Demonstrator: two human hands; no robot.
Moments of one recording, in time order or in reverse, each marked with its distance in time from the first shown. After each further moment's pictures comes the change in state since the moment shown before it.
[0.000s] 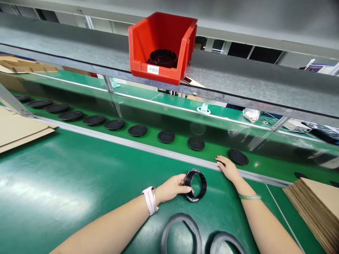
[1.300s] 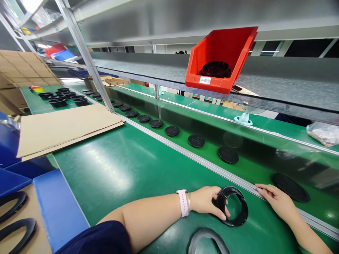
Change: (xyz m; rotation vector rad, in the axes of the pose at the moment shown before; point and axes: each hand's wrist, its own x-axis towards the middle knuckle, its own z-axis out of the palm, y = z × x) left_hand -0.001 -0.016 -0.003 0.190 -0.060 0.099; right_hand -0.002 -0.003 -0.009 -0.019 -0.164 0.069
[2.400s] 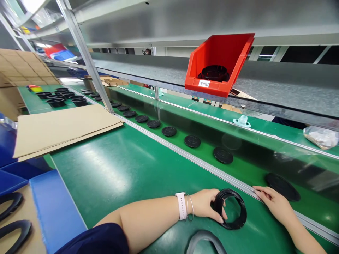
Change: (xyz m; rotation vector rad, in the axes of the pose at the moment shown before) left_hand 0.001 -0.002 0.002 0.133 0.024 0.014; right_hand -0.002 -0.014 -0.004 0.025 0.017 0.038
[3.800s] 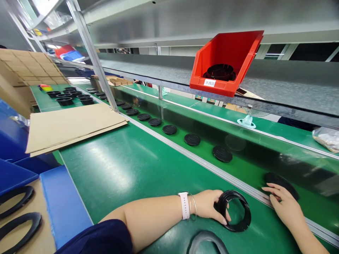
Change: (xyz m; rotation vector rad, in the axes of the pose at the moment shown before) left_hand -0.001 0.000 -0.001 0.041 -0.007 0.037; right_hand 0.009 0.027 0.008 -0.084 0.282 -0.123
